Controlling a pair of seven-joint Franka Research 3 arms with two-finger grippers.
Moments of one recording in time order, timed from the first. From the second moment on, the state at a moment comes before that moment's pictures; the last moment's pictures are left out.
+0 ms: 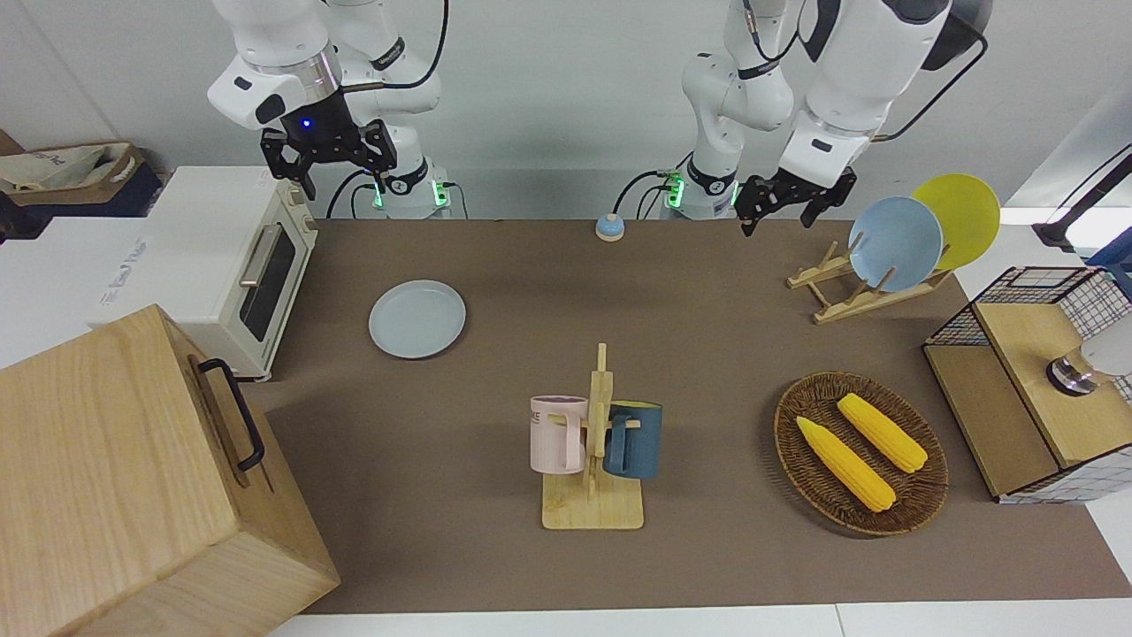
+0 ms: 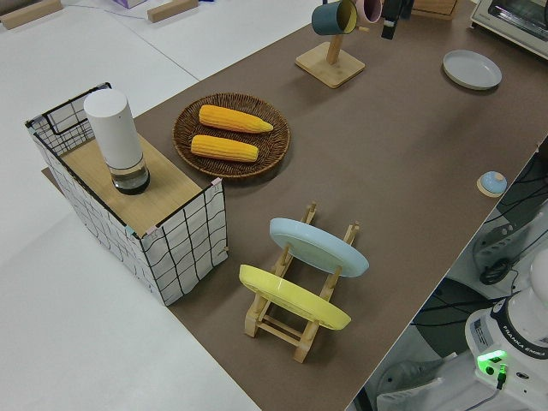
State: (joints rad) left arm -0.74 0.04 0.60 -1.51 -0.05 1.46 -0.26; right arm 0.02 -0.01 0.12 -1.48 0.00 1.39 0.03
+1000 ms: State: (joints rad) left arm -0.52 -0.15 0.62 -1.64 0.06 1.45 0.18; right arm 0.02 -0.01 0.12 -1.48 0.00 1.39 0.03
